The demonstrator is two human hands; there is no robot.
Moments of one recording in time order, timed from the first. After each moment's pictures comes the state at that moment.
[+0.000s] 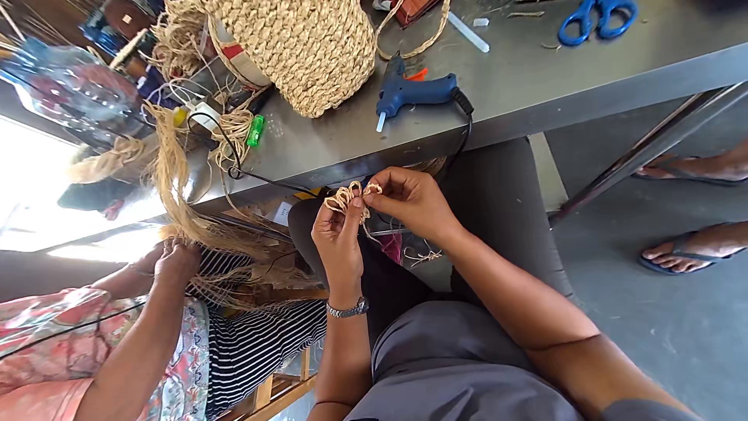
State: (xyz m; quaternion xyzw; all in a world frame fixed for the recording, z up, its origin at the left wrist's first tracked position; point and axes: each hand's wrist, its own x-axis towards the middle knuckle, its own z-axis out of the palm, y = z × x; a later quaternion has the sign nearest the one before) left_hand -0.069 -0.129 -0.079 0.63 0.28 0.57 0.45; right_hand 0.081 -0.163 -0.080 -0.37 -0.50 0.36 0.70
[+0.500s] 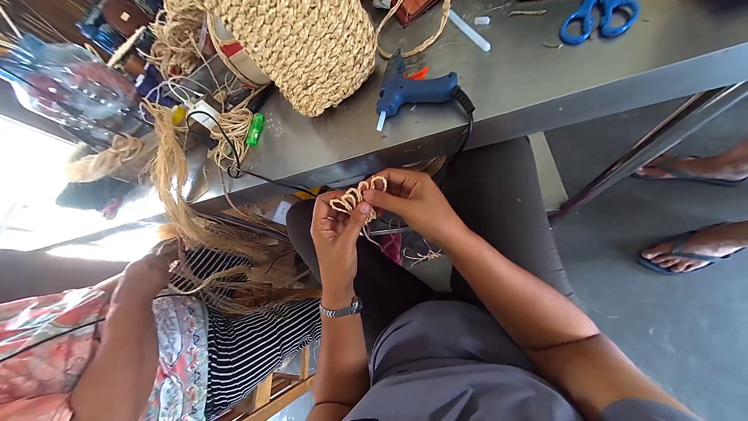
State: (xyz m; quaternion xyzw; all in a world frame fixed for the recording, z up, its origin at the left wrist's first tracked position) left_hand -0.080 -0.126 -0.075 0.67 0.23 0.52 0.49; right_hand 0.081 -0.164 -0.078 -0.34 -0.47 0.43 0.69
